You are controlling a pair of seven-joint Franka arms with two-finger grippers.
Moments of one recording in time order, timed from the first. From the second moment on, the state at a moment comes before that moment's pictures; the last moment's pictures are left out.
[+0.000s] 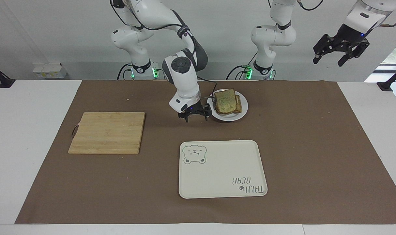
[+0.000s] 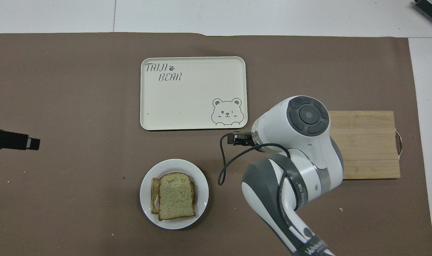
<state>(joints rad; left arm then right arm) -0.15 -0.16 0.14 -1.70 -0.23 1.50 0.14 0.57 0.12 -0.12 -1.91 0.16 2.02 0.45</state>
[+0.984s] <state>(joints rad) -0.15 -0.22 0.14 -2.37 -0.70 1.89 0.55 0.20 -0.03 -0.13 -1.93 0.13 1.65 0.07</state>
